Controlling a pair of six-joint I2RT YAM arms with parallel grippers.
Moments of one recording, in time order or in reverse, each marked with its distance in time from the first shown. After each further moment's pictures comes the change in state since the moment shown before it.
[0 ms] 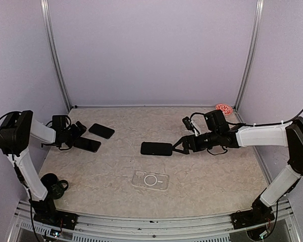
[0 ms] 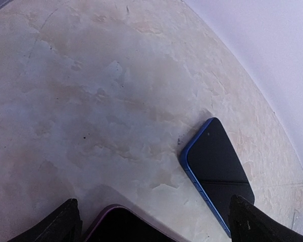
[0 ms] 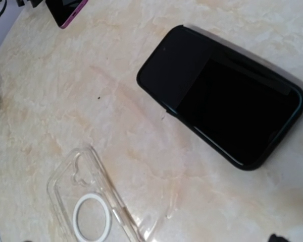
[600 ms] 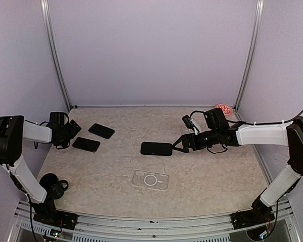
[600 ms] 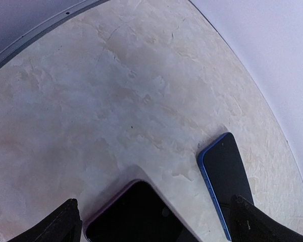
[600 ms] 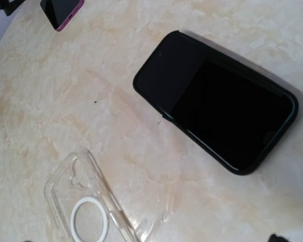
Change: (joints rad) left arm -0.038 -0.176 -0.026 -0.201 -0.220 -0.105; right arm 0.000 0.000 0.026 -0.032 0.018 -0.010
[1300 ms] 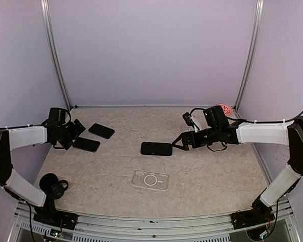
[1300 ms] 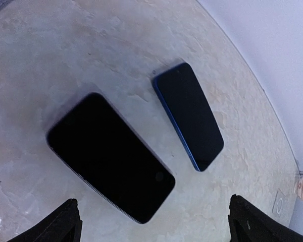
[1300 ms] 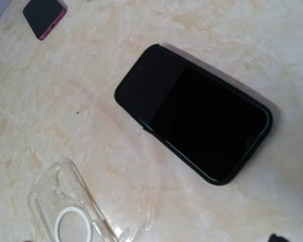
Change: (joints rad) left arm -0.108 -0.235 -0.001 -0.295 0.119 -0.031; right arm 0.000 0.000 0.034 -0.037 0.067 -0.026
